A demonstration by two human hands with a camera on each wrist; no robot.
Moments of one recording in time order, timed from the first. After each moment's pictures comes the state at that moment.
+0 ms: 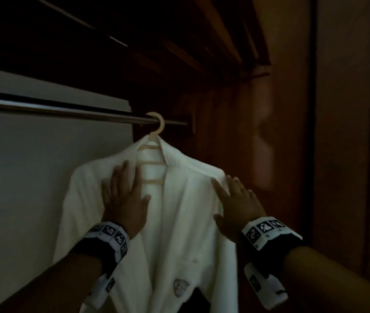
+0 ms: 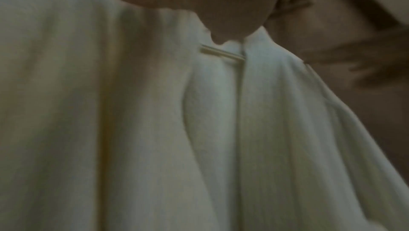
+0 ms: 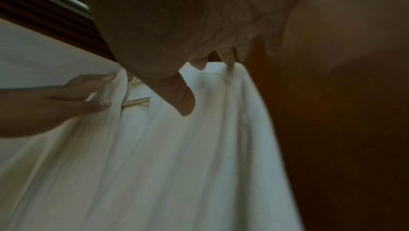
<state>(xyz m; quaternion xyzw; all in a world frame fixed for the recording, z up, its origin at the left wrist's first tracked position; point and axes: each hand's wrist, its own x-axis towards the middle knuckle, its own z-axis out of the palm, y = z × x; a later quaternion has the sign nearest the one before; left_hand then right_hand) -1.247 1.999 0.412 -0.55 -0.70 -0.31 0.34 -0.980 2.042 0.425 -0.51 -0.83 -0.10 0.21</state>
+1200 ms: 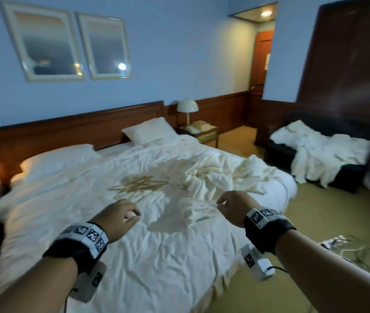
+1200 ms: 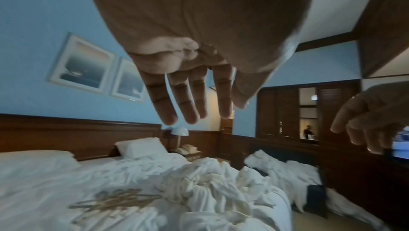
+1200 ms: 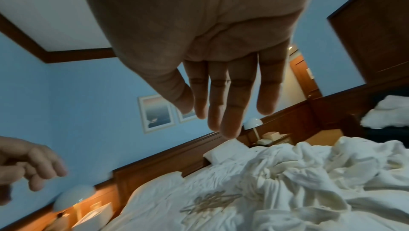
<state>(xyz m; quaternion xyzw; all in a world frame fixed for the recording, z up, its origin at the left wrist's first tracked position) -0.154 0.911 0.189 0.81 -0.56 -0.09 0.13 -0.432 0.709 0.202 -0.88 0.43 -0.07 0.19</state>
